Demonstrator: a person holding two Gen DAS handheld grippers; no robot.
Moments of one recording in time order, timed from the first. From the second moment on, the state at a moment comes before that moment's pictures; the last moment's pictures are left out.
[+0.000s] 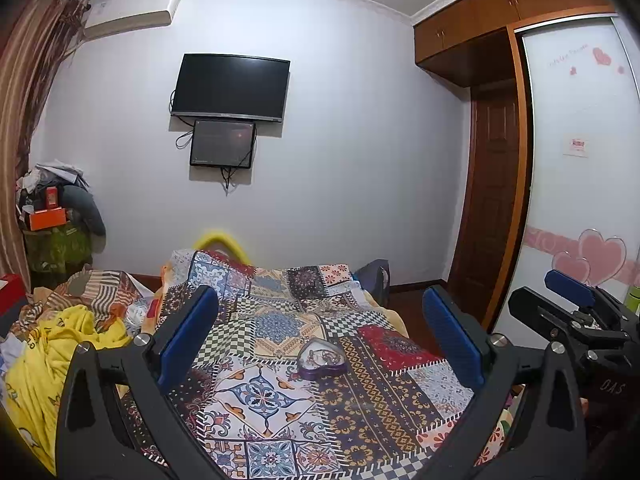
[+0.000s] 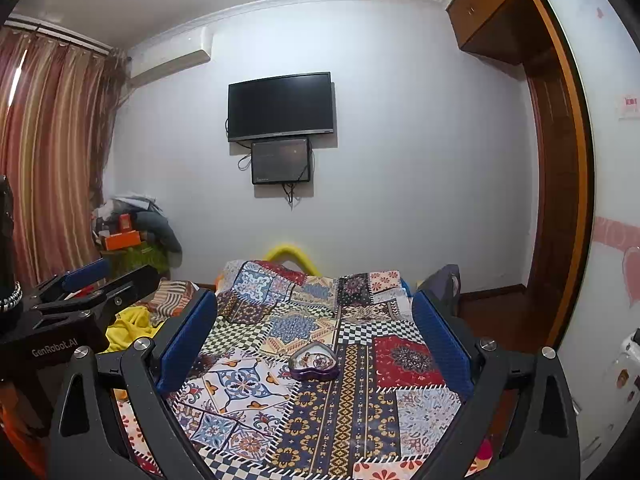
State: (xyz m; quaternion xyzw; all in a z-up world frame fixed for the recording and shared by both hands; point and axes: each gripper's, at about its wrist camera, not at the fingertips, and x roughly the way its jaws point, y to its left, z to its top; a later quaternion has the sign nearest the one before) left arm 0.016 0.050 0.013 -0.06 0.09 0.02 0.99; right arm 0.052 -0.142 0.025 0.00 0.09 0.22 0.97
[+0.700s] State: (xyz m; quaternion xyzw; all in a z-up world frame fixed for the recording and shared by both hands) left arm 0.017 0.051 0.014 -0.07 0.10 0.01 0.99; right arm 0.054 -0.145 0.026 0.00 0.10 0.22 0.97
